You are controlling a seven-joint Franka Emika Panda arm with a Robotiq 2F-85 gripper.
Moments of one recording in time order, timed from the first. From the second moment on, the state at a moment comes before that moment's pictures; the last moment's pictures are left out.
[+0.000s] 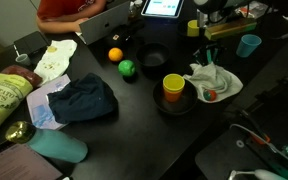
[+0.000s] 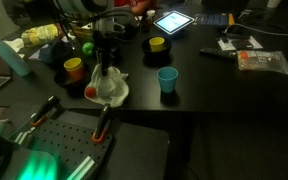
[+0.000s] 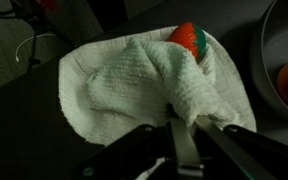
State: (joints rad) arm 0.08 0.49 0.01 -2.26 0.13 2.36 0.25
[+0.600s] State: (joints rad) arm 0.16 0.62 -0.06 -2.15 -0.08 2.55 0.28
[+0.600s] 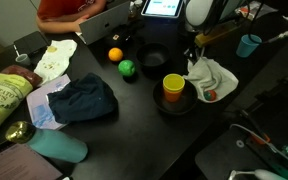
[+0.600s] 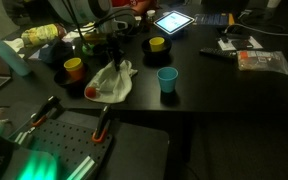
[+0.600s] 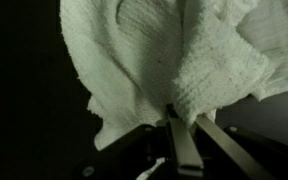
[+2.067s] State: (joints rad) arm 0.31 0.56 -0.24 -2.06 -0.23 2.66 0.40
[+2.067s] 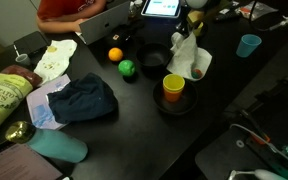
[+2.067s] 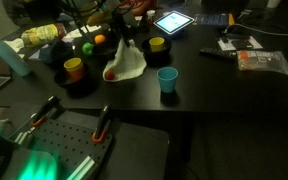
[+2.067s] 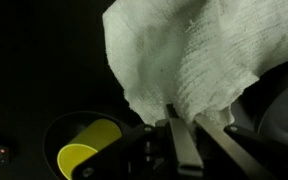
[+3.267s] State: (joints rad) arm 0.24 0.39 -0.04 -2.32 -0.10 2.40 0.42
